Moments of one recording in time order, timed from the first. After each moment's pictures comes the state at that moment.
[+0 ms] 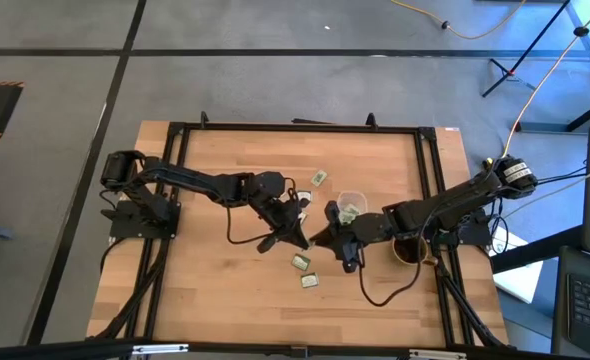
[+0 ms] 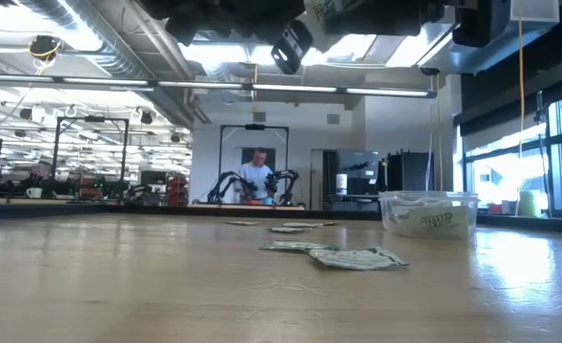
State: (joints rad) left arm -0.01 1.63 1.05 0.21 0.63 -0.07; right arm 0.33 1.43 0.90 0.06 0.24 -0.61
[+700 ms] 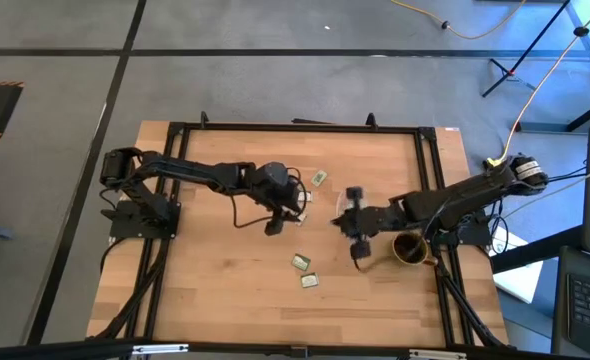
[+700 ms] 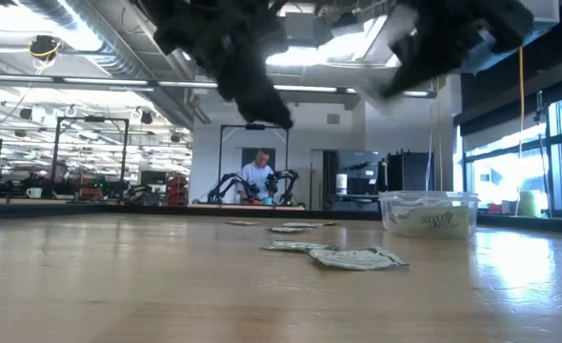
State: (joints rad) left arm 0.10 1.61 1.05 -0.17 0.27 0.05; right arm 0.26 1.31 0.90 -0.42 0.34 -0.05
